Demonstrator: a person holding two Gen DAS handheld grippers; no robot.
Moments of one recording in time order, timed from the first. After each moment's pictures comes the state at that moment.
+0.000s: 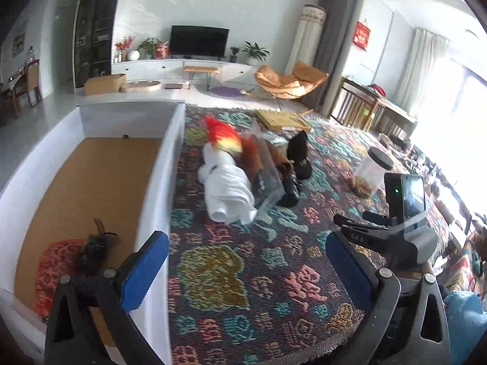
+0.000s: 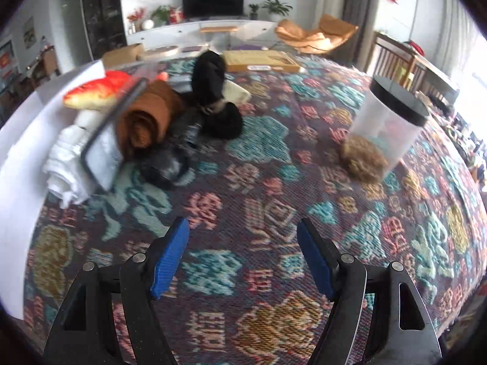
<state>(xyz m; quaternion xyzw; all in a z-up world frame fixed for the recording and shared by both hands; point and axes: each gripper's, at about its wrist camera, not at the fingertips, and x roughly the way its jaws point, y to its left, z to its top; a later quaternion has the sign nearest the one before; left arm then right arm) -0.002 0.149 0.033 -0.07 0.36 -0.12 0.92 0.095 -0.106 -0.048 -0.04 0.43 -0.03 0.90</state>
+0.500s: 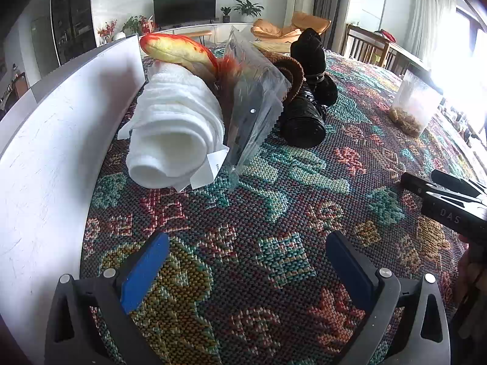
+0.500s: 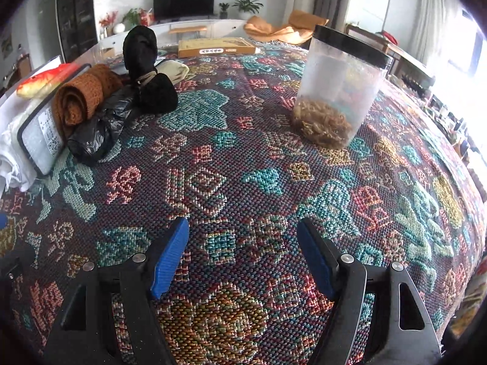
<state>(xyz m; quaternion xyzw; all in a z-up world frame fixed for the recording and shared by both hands) 0.084 0.082 -0.086 0.01 0.43 -0.09 0.90 0.084 -0.140 -0.064 -0.03 0.42 -0.06 0.91</state>
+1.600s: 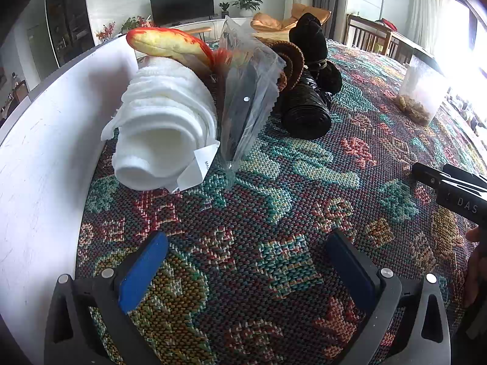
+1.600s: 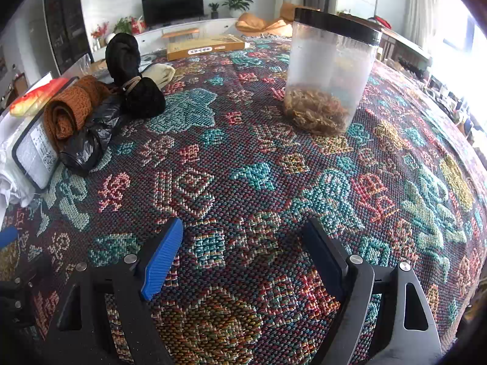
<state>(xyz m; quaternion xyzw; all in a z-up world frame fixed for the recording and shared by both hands) 0.091 0.075 -0.095 0.03 0.44 -0.08 0.89 0.089 -0.157 -0.069 0.01 0.42 -0.06 0.91</state>
